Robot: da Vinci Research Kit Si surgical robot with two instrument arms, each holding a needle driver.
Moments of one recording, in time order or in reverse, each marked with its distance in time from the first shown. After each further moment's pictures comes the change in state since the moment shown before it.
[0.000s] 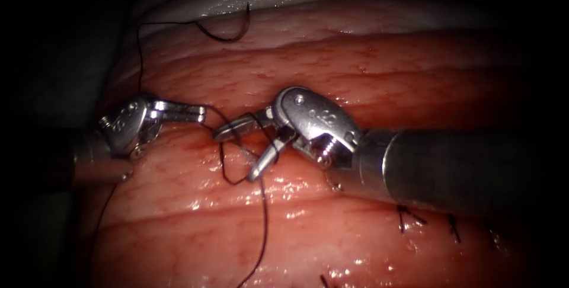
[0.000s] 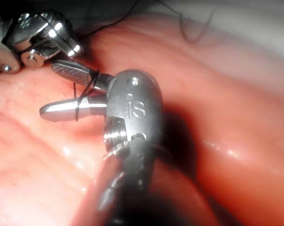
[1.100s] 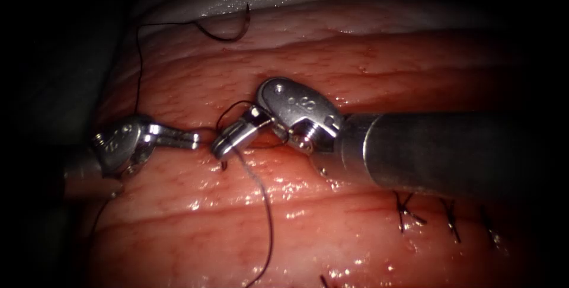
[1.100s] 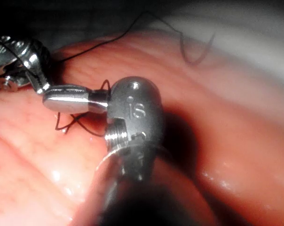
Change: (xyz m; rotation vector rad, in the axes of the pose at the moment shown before) right arm 0.001 0.005 0.000 -0.003 -0.013 0.061; left arm 0.001 0.004 0.000 -0.056 -0.027 0.004
